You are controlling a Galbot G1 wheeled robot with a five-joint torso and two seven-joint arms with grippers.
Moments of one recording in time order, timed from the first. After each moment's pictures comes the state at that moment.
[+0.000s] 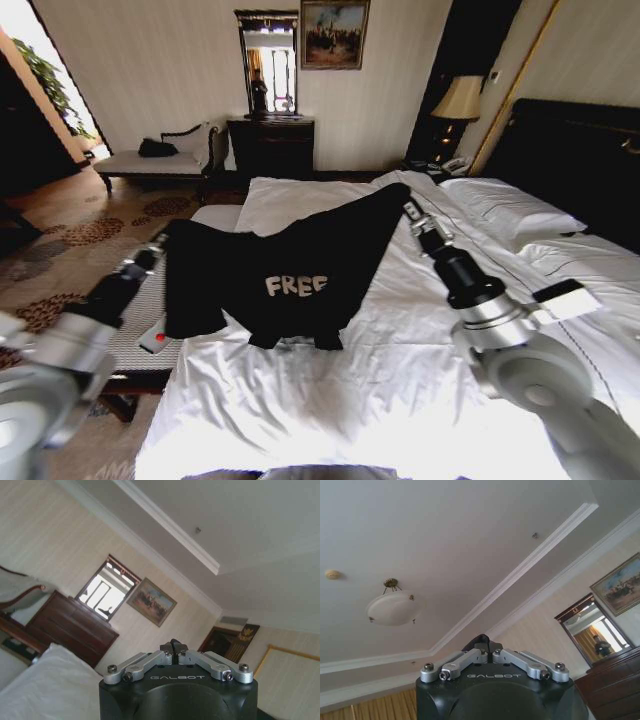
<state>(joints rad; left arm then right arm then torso) 1.46 -1.09 -1.26 -2.51 -1.63 0.42 -0.18 -1.31 0.73 0.73 2.51 1.47 0.10 0.04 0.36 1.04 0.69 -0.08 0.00</state>
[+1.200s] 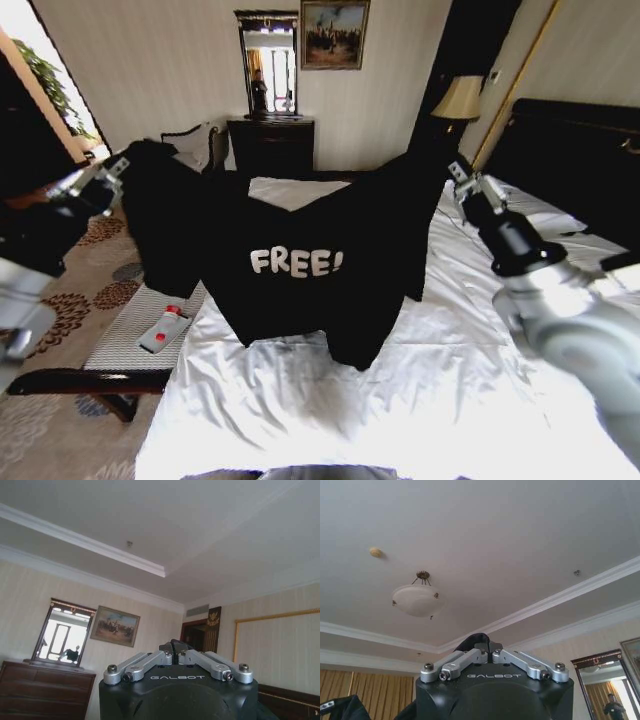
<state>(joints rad) 1.17 -0.66 -1.21 -2.43 -1.60 0.39 -0.18 -1.11 0.53 0.76 2.34 1.41 0.16 -0.09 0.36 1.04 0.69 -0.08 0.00</state>
